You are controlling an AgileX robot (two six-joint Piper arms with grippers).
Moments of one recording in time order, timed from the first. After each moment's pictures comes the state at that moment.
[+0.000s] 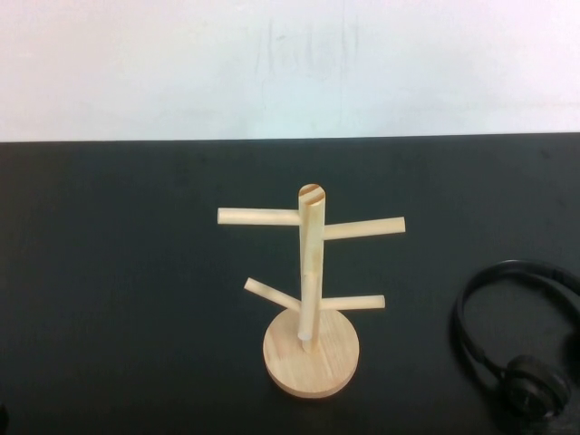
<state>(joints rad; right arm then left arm) -0.02 0.09 -0.24 0.05 0.36 -0.16 -0.17 -0.02 0.02 0.20 0.39 -0.20</state>
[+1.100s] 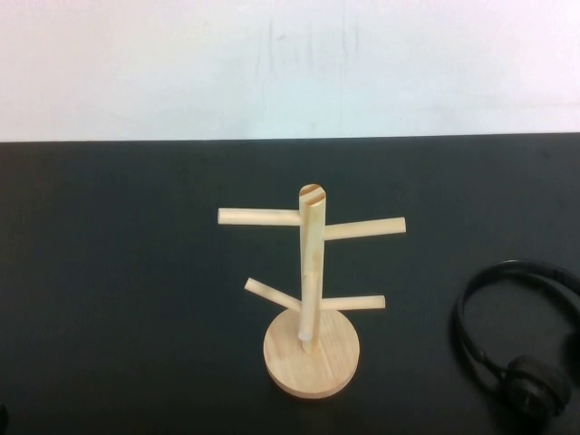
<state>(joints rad) -0.02 0.06 0.01 -0.30 0.23 0.21 -0.17 -0.02 0.02 0.20 0.39 -0.20</state>
